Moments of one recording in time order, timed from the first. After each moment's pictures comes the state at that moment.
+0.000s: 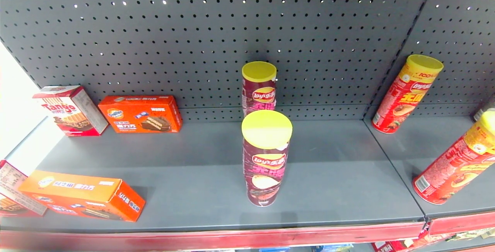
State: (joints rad) left arm 0.00 0.00 0.00 0.00 -0.05 0.06; right arm 0.00 0.00 0.00 0.00 0.01 0.00
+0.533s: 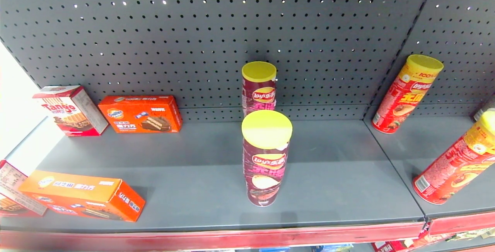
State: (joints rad) left arm 0.00 0.00 0.00 0.00 0.03 0.02; right arm 0.00 0.00 0.00 0.00 0.01 0.00
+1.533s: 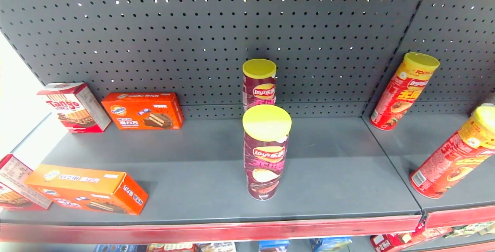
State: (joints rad) left arm 0.00 0.00 0.00 0.00 0.03 0.00; right arm 0.00 0.00 0.00 0.00 0.00 0.00
